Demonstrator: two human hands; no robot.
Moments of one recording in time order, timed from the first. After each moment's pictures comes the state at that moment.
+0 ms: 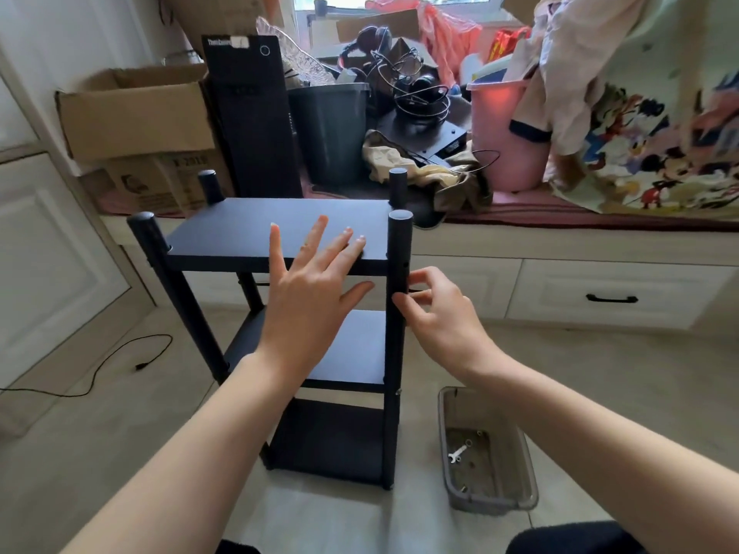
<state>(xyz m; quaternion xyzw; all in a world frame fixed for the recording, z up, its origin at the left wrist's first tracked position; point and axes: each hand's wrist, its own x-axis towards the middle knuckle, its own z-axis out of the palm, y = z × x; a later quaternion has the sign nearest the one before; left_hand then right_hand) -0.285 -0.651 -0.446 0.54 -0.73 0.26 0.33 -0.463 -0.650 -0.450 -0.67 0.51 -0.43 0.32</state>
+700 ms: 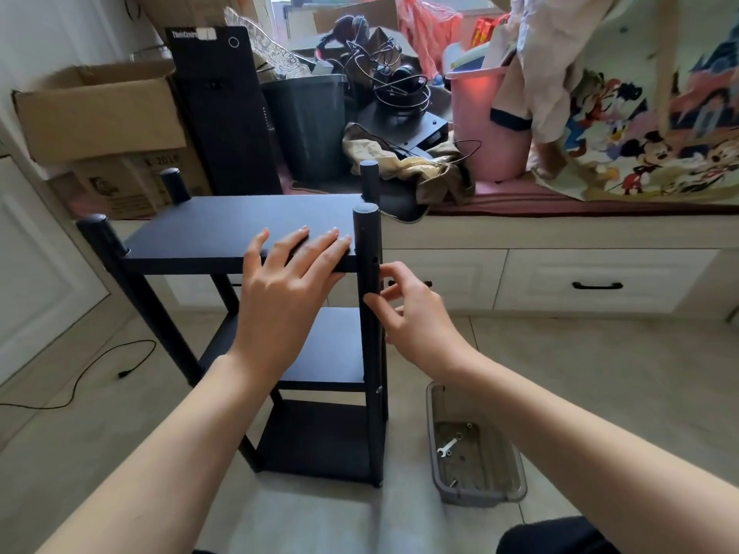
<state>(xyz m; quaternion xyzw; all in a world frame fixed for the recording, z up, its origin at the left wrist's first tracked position) -0.284 -0.664 -0.455 0.45 -0.73 0.37 0.35 -0.465 -0.658 -0.458 -0.68 0.49 -0.42 0.35</state>
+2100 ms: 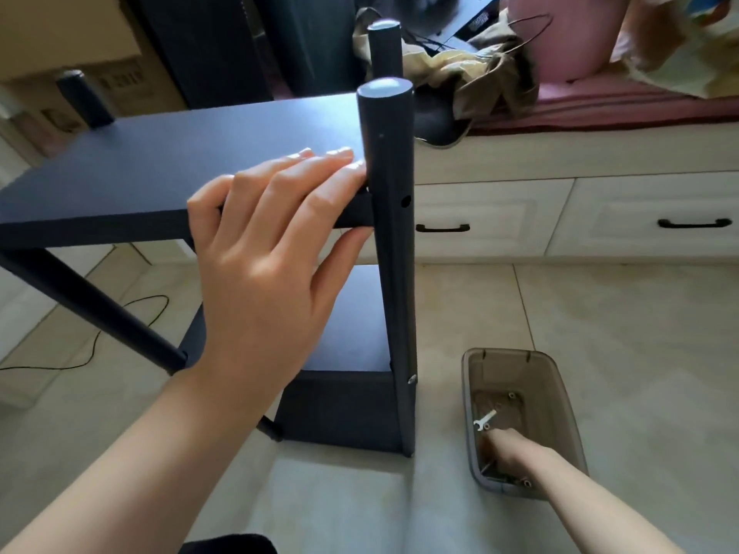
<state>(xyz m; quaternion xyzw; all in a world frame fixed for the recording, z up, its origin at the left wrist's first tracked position) -0.303 -0.679 -0.466 0.44 -0.73 0.31 0.41 -0.576 -0.709 -0.827 -0.67 0.61 0.24 0.35</state>
